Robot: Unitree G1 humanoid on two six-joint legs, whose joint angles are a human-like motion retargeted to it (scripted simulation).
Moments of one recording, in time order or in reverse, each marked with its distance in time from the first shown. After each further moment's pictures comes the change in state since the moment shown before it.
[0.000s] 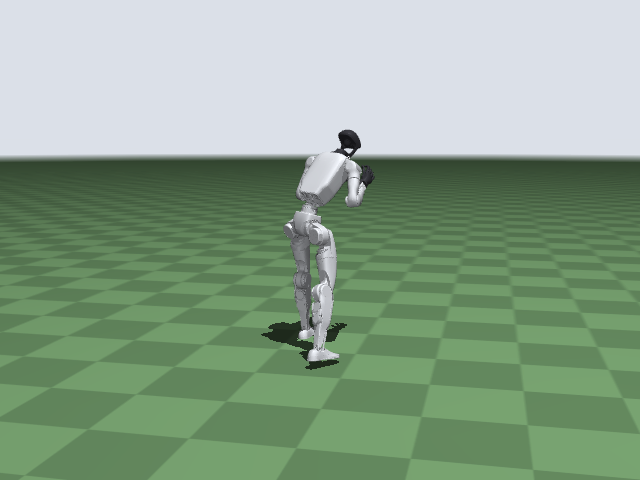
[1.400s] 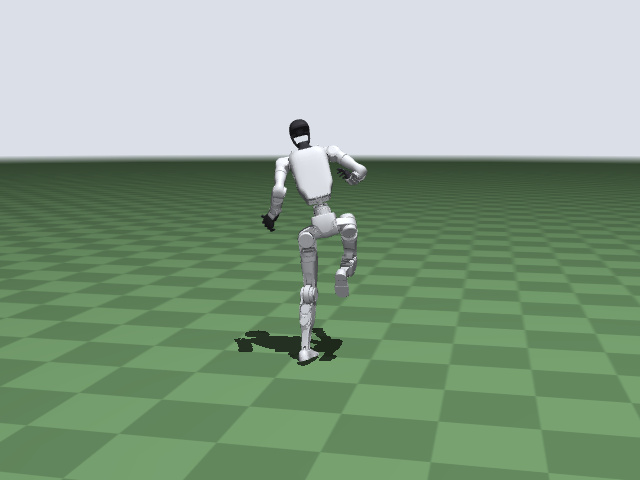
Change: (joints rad) left arm 0.810 0.188 0.363 0.651 0.273 0.105 -0.071; right arm 0.521 -0.228 -0.257 0.435 0.214 -0.171 -0.032; waist 0.057 -0.004 -0.243; left_leg 0.362 0.017 -0.700 0.196 -0.227 -0.152; right_leg -0.830 0.478 -0.381 2.068 -0.351 -0.243
